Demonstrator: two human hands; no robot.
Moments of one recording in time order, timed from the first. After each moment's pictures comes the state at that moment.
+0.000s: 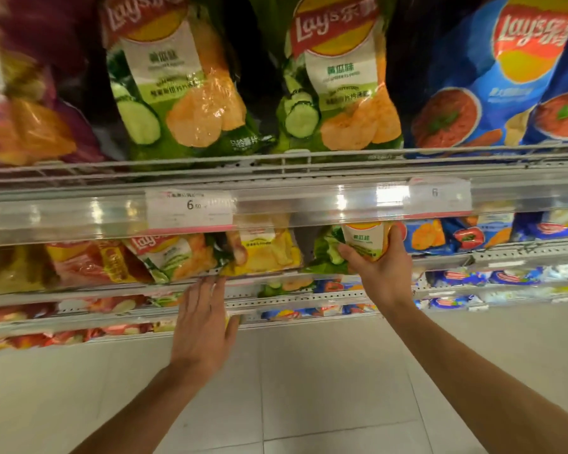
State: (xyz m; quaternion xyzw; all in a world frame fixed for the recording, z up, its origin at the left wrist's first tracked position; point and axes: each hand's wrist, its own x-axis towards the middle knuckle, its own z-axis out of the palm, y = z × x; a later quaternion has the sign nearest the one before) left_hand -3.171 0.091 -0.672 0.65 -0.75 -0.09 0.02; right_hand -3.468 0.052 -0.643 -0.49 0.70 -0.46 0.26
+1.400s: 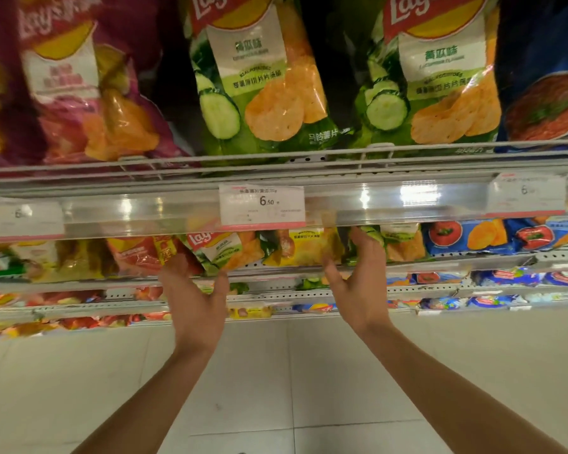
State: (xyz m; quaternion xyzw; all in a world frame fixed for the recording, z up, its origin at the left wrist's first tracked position) left_hand -3.109 0.069 -0.641 0.68 -0.53 -0.21 0.47; right_hand -3.344 0.063 -0.647 -0.56 0.69 -0.38 0.24
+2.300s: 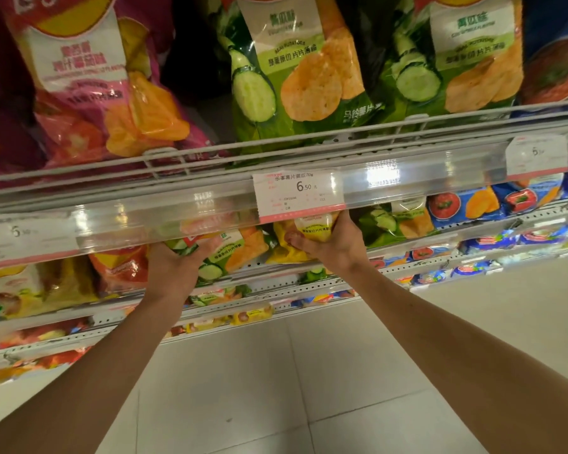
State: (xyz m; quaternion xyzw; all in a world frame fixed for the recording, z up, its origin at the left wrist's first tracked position) left_hand -3.032 -0.008 -0.639 0.69 -0.43 -0.43 0.39; right_hand -3.297 0.003 -0.658 -0.48 0.75 -0.32 0.33
